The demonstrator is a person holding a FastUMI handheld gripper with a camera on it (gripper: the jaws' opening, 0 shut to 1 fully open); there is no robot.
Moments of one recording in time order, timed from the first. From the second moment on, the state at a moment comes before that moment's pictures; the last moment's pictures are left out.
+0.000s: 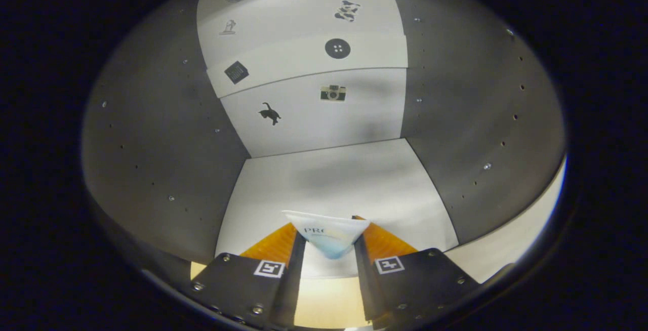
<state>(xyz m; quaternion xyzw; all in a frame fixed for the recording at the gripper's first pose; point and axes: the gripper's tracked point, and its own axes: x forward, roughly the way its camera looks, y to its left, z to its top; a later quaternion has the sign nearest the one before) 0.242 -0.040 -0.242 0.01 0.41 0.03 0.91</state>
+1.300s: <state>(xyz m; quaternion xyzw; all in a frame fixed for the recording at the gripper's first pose) 0.070 -0.076 -0.035 -0.01 0.10 0.00 0.99</state>
